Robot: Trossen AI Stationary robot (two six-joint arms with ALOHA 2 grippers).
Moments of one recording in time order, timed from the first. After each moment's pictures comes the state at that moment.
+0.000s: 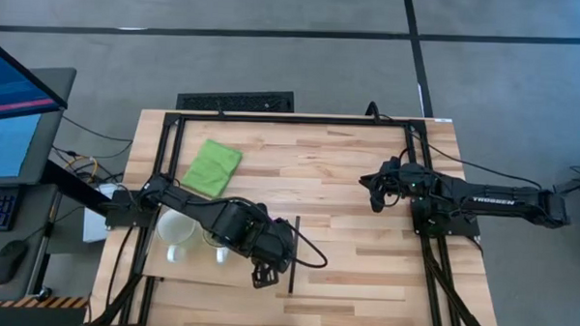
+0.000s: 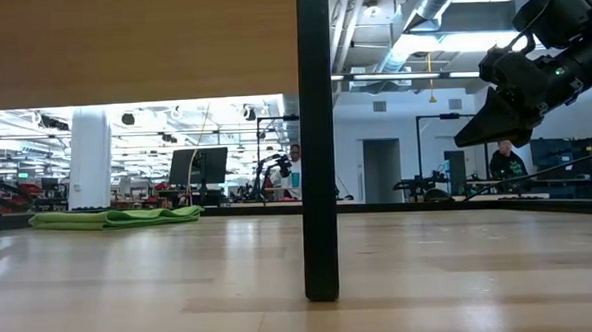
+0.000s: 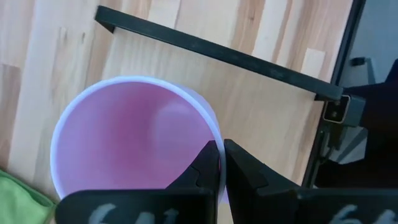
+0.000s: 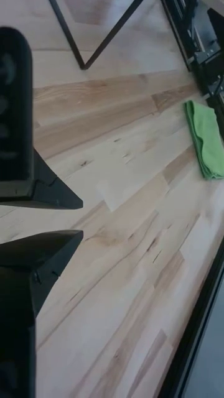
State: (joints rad) left arm -0.43 2.07 2.36 -1.57 -0.13 -0.66; right arm -0.24 0.54 0.17 -0.13 0.10 0.25
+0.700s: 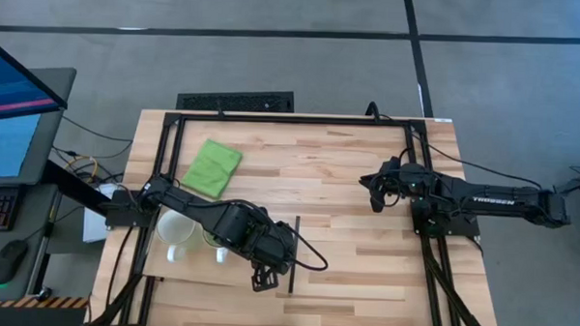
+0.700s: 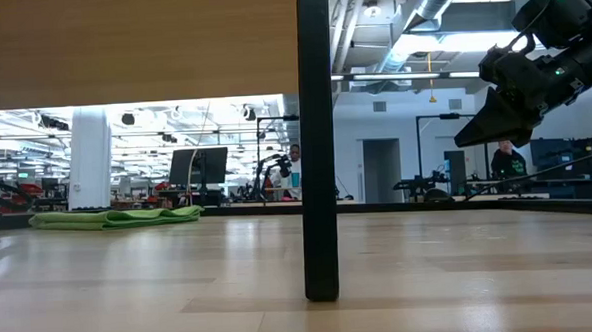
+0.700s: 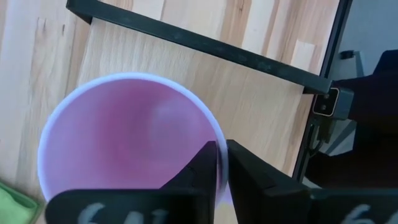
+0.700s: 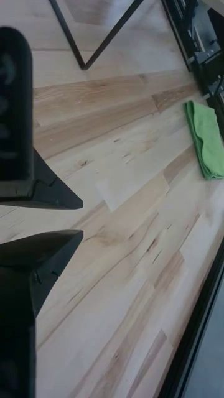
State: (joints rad) left arm -0.43 2.07 2.33 -1.55 -0.08 -0.66; right arm -0.24 0.54 0.17 -0.13 0.10 0.25
